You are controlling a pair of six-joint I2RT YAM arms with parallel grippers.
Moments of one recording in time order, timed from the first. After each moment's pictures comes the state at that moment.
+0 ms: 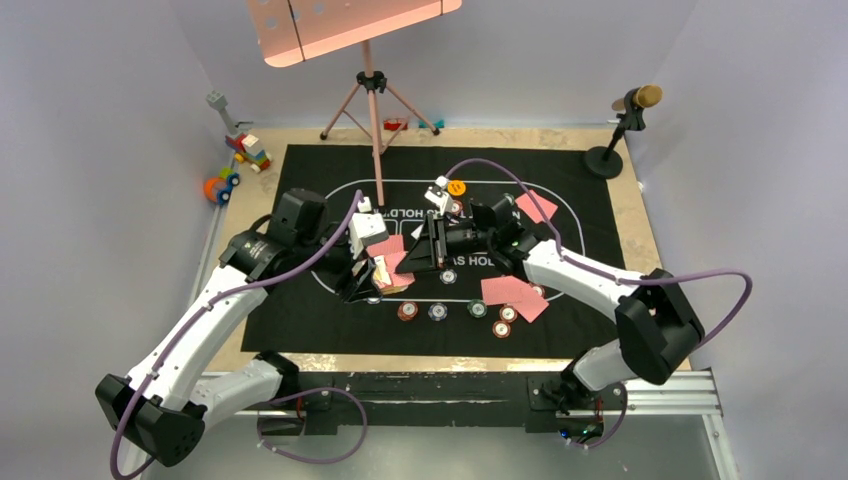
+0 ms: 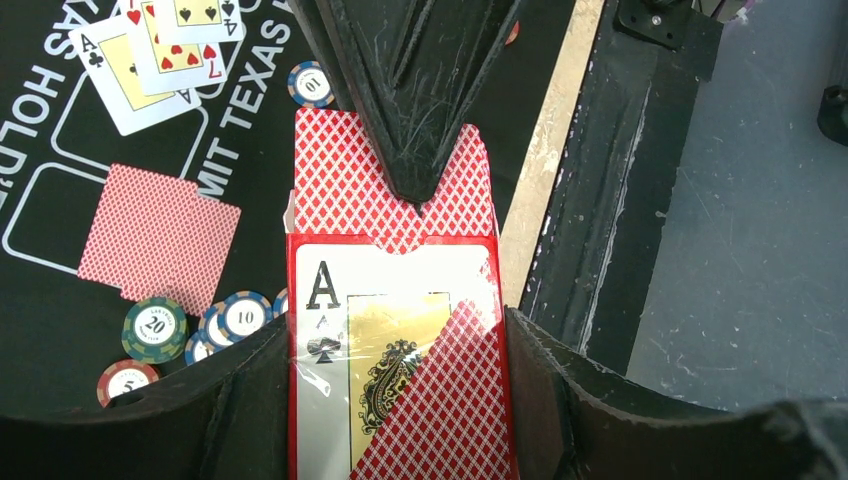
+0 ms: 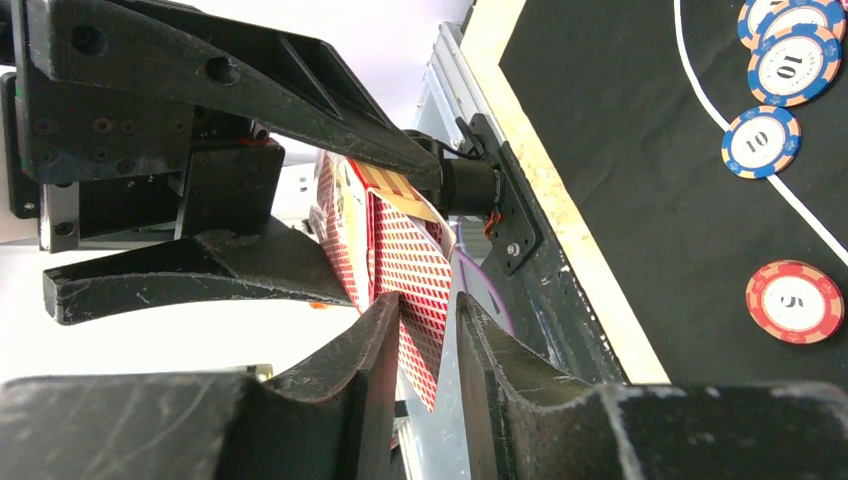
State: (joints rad) left arm -0.48 1.02 1.07 -0.88 0.67 0.40; right arm 0.69 1.46 0.92 0.18 -0.84 0.98
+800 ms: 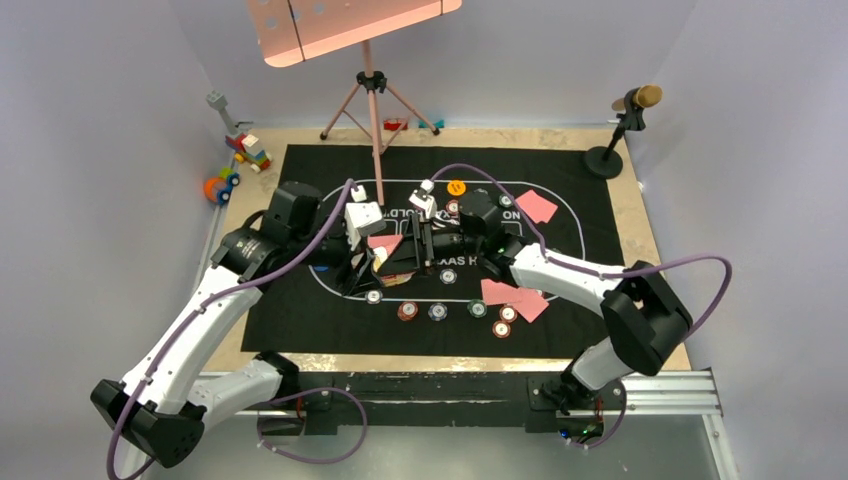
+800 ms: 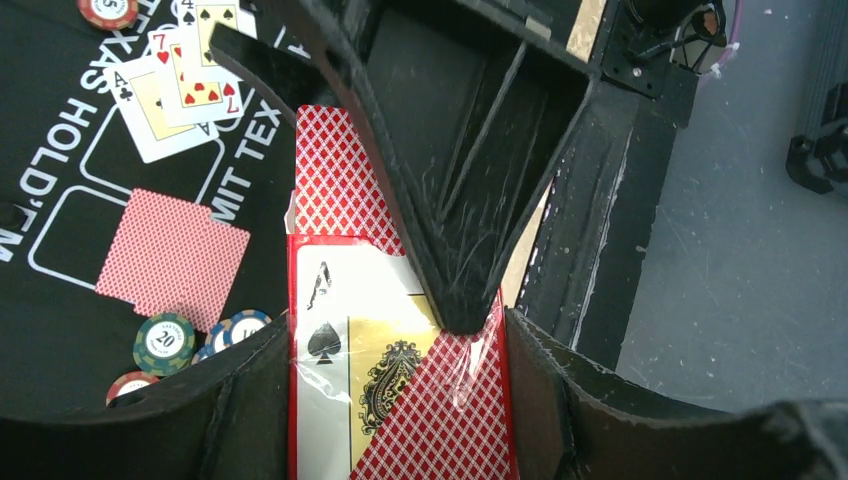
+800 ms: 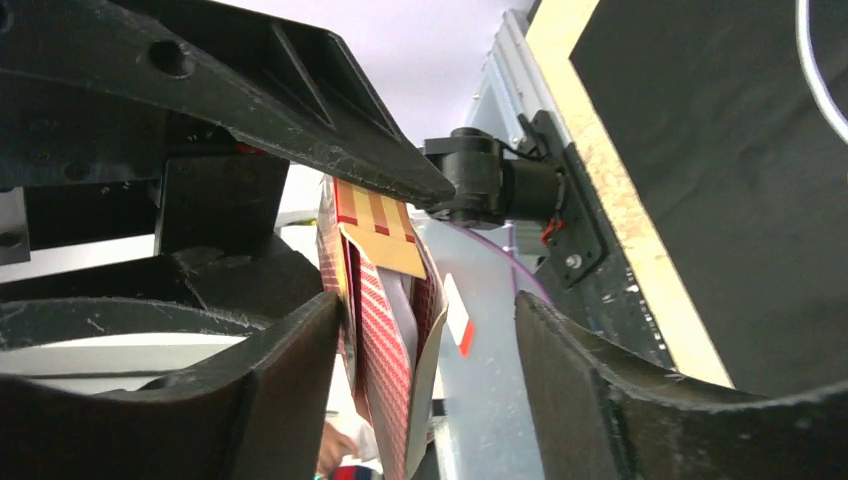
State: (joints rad) left arm -0.48 1.02 1.12 -0.87 0.68 0.33; right arm 0.76 1.50 0.91 0.38 -0.84 1.12
